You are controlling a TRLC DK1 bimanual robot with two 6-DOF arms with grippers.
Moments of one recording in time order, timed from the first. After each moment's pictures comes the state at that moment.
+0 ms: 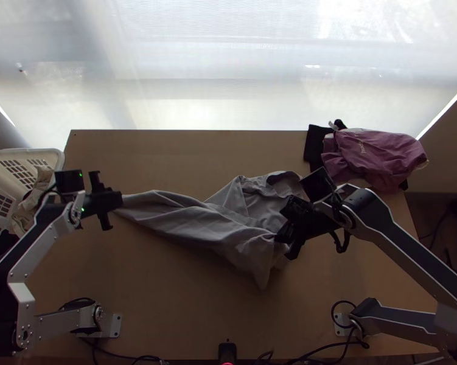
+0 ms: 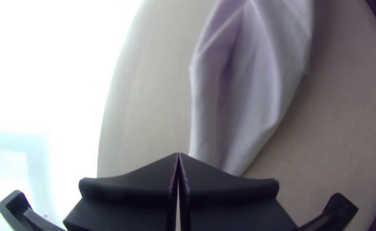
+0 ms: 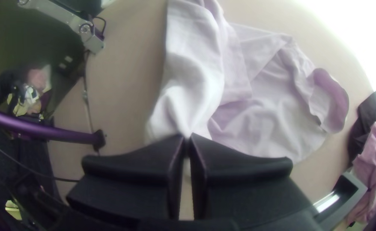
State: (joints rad) left arm 0.12 1.35 0.84 -0.32 0.25 1.46; right arm 0.62 1.32 1.20 -1.06 -0.44 -0.33
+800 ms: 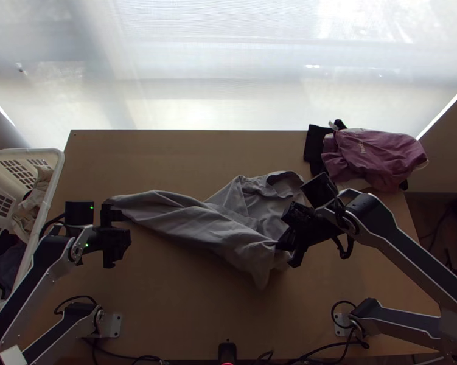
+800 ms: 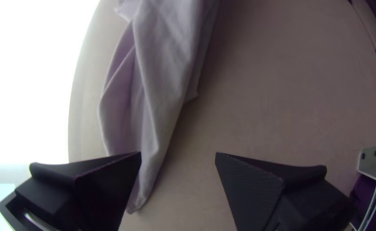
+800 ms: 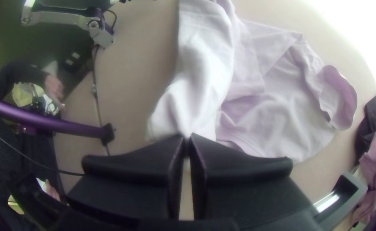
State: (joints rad) left arm -0.04 1.00 0.63 -0.60 0.22 1.49; right arm 0.64 1.28 1.18 -1.09 -0.47 -0.33
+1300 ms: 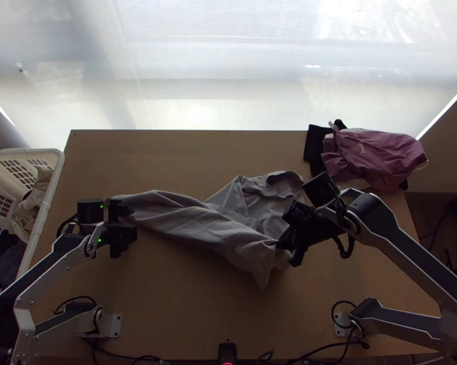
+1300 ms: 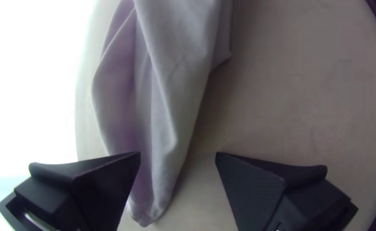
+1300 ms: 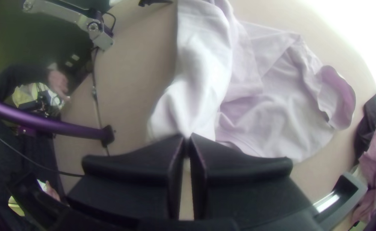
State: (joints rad) left arm -0.02 1.23 0.52 -0.17 0.16 1.59; right arm 0.63 1.28 1.18 -1.09 -0.47 -0.33
